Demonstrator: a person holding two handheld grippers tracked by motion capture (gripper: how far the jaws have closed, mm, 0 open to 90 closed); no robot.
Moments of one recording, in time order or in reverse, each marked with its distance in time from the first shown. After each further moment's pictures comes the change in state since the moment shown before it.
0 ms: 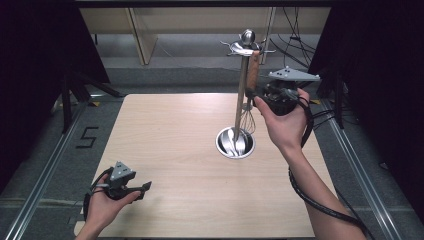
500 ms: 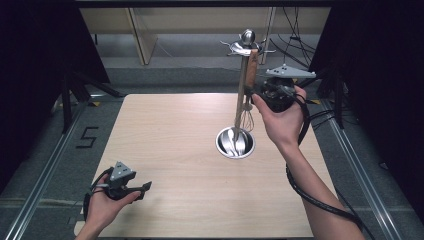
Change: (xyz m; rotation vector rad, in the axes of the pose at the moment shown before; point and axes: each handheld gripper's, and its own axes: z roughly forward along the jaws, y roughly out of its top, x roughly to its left) left arm -0.001 0.000 0.000 -0.010 0.007 -0.002; right arm 0.000 0.003 0.009 0.014 -0.008 0.027
